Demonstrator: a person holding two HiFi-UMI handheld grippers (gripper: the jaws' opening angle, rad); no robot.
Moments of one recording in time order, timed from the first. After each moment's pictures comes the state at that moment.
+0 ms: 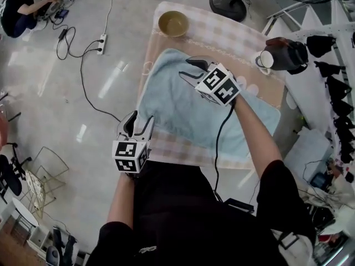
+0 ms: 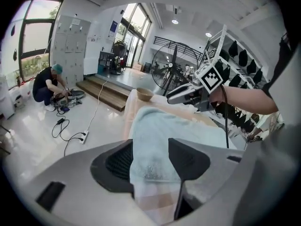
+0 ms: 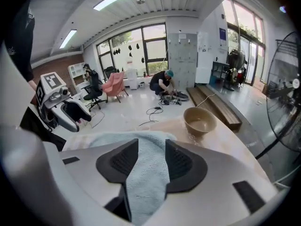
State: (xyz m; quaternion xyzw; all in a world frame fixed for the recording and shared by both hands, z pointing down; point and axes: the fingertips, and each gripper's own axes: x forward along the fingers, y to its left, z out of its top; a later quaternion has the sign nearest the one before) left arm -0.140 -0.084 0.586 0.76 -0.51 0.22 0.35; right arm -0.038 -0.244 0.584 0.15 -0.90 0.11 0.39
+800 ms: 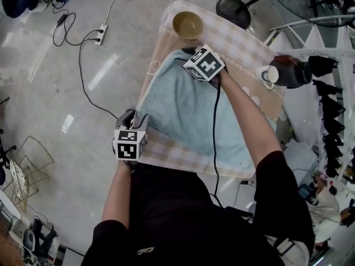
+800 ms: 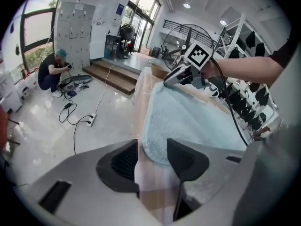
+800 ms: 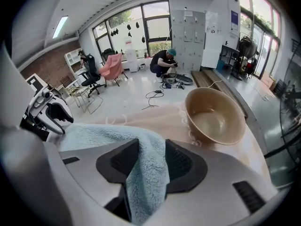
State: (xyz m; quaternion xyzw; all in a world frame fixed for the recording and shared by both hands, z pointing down) left arm -0.174 -0.075 0.676 0.70 -0.51 0.29 0.41; right arm -0.088 -0.304 0.682 0.11 -0.85 0.12 0.49
